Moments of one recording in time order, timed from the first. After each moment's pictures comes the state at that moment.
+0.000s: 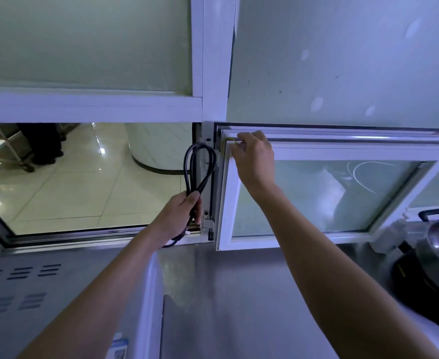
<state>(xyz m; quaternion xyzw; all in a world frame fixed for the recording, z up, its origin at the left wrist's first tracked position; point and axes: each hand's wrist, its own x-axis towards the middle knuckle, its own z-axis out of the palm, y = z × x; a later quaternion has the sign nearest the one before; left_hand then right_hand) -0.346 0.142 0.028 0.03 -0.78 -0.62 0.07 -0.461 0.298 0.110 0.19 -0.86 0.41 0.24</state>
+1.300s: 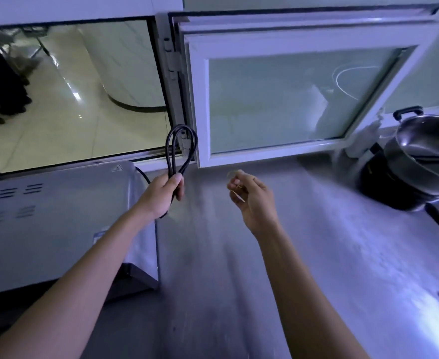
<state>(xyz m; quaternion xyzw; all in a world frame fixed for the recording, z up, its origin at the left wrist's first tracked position) -0.247 0.192 -0.068 0.04 -0.85 -0.53 0.02 -0.274 0.420 -0.057 -0.11 -0.51 0.84 -0.16</state>
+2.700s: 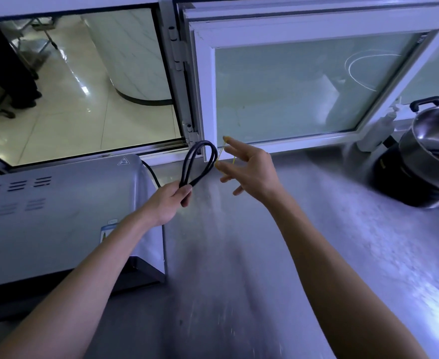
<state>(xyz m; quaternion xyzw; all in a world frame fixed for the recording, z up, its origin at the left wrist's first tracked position) -0.231 0.187 -0.086 0.05 -0.90 -0.43 -0.08 -0.303 0.413 -0.028 0.12 -0.75 0.63 -0.14</state>
